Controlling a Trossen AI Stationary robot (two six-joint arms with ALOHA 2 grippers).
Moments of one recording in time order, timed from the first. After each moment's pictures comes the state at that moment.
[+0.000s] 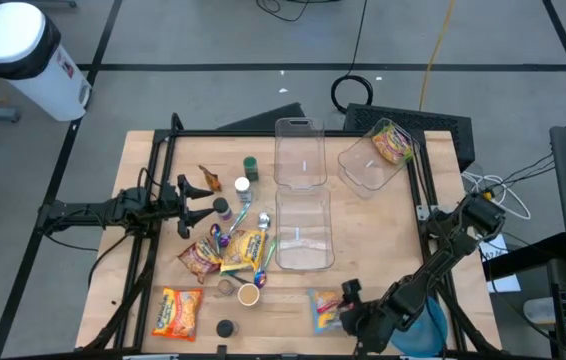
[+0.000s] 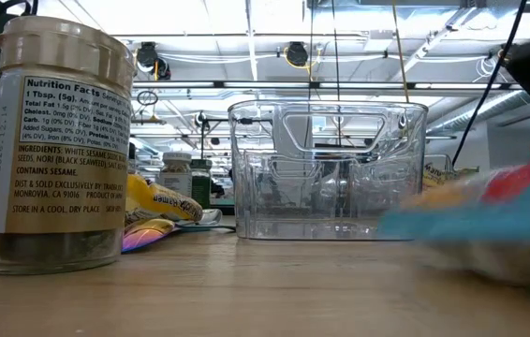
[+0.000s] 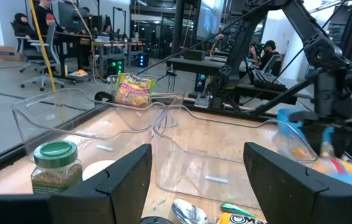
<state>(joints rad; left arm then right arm) 0.02 0.04 0.02 0.06 -0.13 -0.11 0.86 1.79 1.05 -0.40 0.34 0.50</state>
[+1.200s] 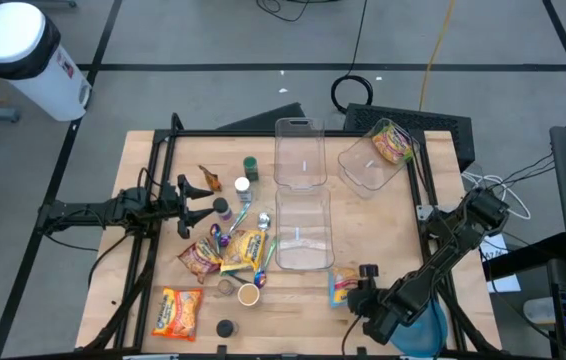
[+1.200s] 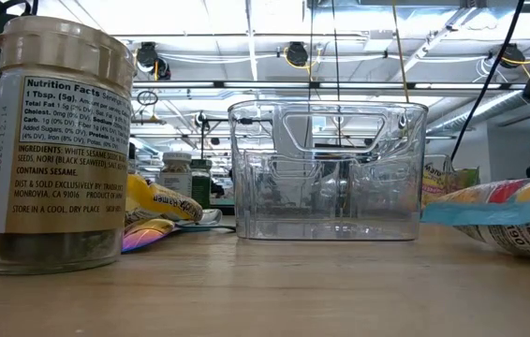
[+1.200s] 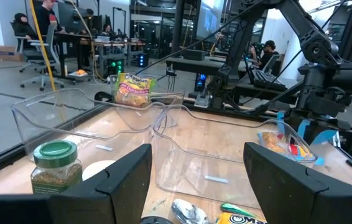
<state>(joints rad) 0.02 0.04 0.02 0.06 -0.13 -0.11 0.86 1.73 1.02 -0.63 0.37 0.80</state>
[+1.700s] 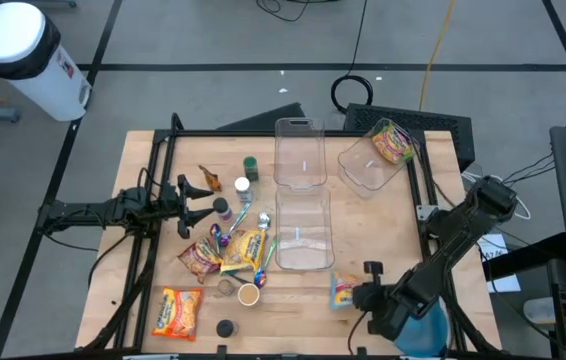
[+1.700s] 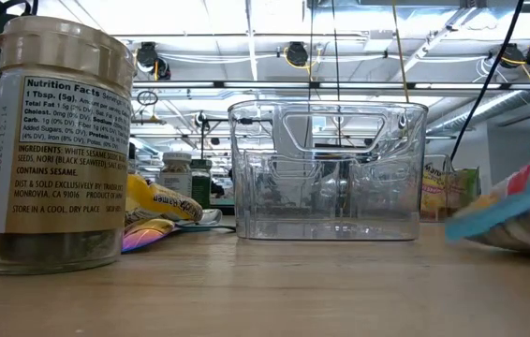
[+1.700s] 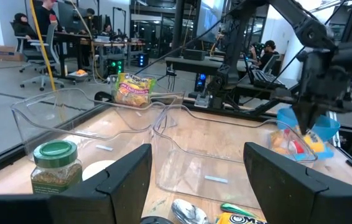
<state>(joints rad) 0.02 0.04 0.02 0.06 -0.13 -0.11 0.86 1.58 1.02 -0.64 0.37 0.82</state>
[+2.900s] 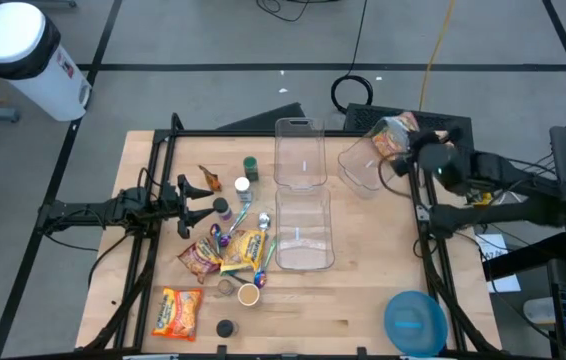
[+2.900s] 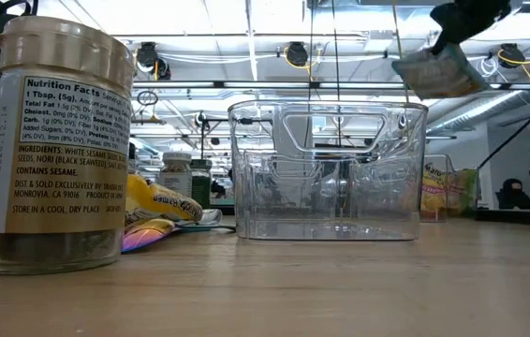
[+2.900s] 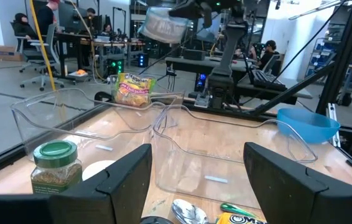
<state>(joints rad) 0.02 0.04 0.02 0.06 -0.13 -0.11 -0.23 0.75 1.01 -0.88 0.90 0.10</state>
